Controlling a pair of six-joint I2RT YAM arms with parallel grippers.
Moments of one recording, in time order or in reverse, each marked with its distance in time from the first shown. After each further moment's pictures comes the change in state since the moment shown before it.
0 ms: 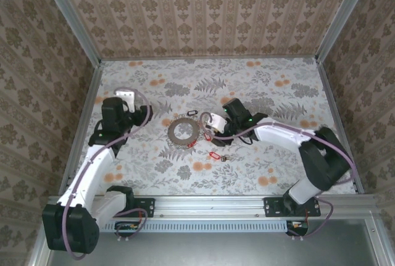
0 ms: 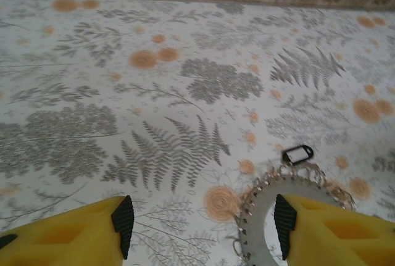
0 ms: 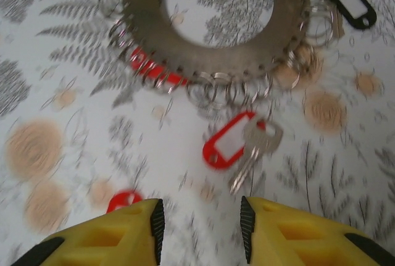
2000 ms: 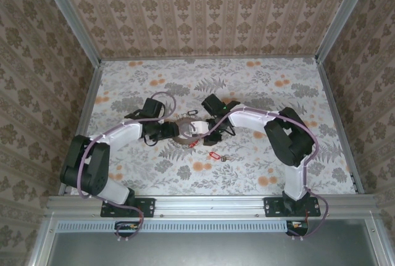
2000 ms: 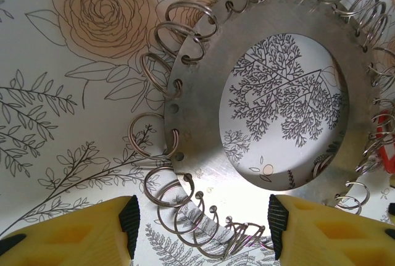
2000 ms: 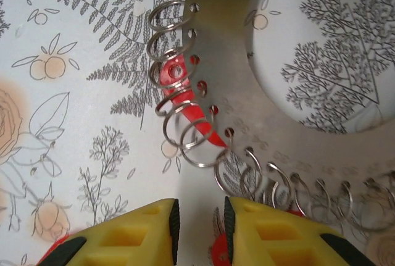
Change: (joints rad) left arm -0.273 0.514 0.079 -0.164 0.086 -0.349; right arm 0.048 0.341 0.356 -0.300 -0.026 -0.447
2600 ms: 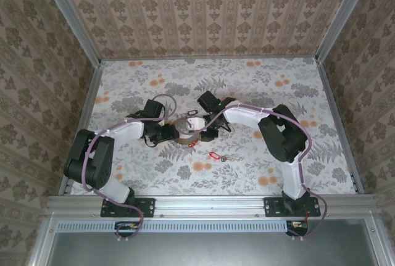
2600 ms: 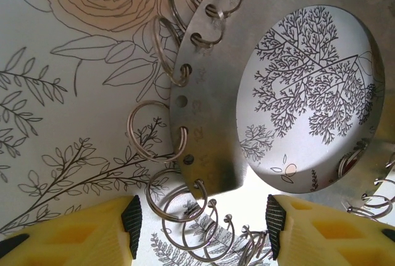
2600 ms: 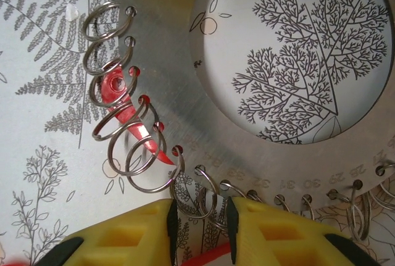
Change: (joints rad) left arm 0.015 0.062 -0.009 0.013 0.041 -0.001; right arm 0.004 0.076 0.104 -0.031 0.054 0.008
